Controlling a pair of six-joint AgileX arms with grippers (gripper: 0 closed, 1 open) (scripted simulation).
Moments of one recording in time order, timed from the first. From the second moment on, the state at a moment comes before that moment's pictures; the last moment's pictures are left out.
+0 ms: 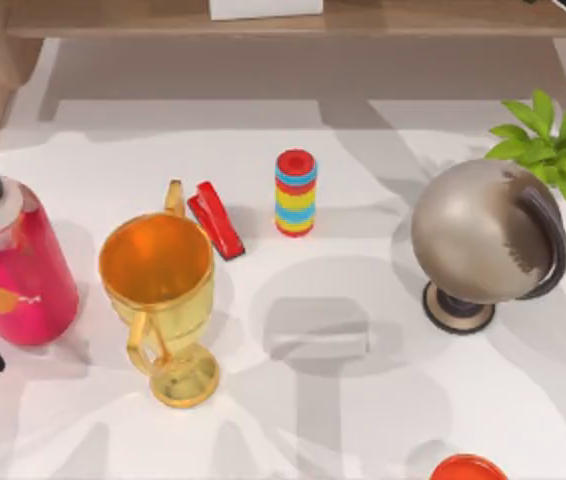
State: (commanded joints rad) left arm 0.00 0.00 0.00 0.00 0.00 0.00; right arm 0.54 2.20 2.21 -0.03 0.57 0.02
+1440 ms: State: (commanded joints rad) left arm 0.00 0.00 0.00 0.00 0.00 0.00; right arm 0.54 2.16 2.24 0.01 0.52 0.03
